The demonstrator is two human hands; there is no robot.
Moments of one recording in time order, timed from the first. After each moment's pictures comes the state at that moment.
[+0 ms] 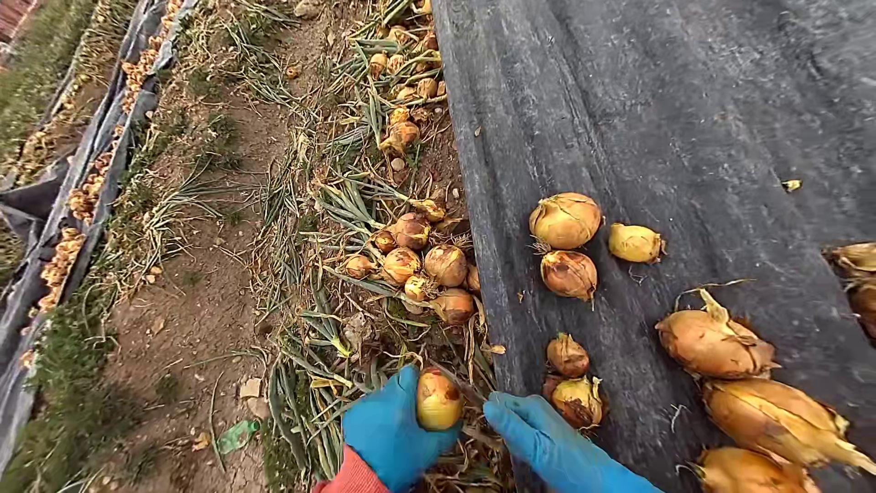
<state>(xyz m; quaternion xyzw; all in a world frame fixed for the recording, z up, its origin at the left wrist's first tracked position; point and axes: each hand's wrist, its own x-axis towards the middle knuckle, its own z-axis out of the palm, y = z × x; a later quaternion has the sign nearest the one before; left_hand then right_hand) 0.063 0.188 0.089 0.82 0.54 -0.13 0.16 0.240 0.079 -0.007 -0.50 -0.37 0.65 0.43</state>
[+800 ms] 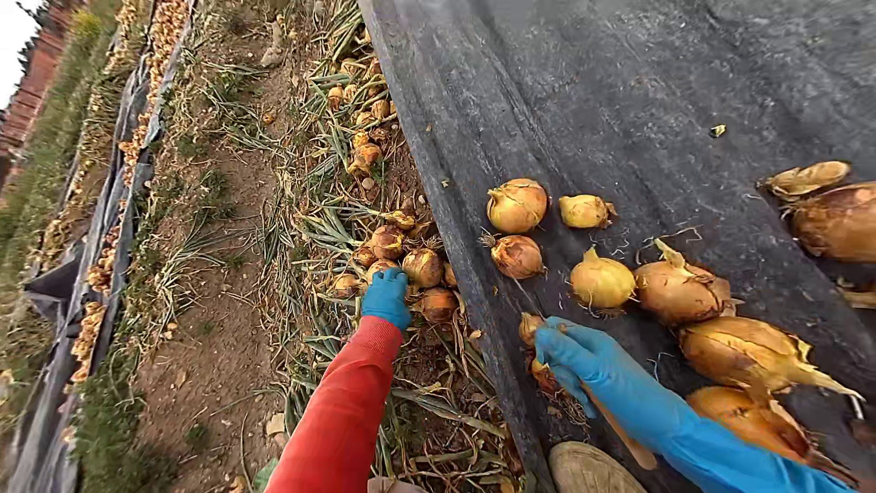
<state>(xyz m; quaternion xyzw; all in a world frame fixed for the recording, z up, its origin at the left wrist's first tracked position) 0.145 0.323 0.023 0.85 0.44 -0.28 0.09 0.303 0.066 0.015 -0.61 -0.15 0.60 0.49</state>
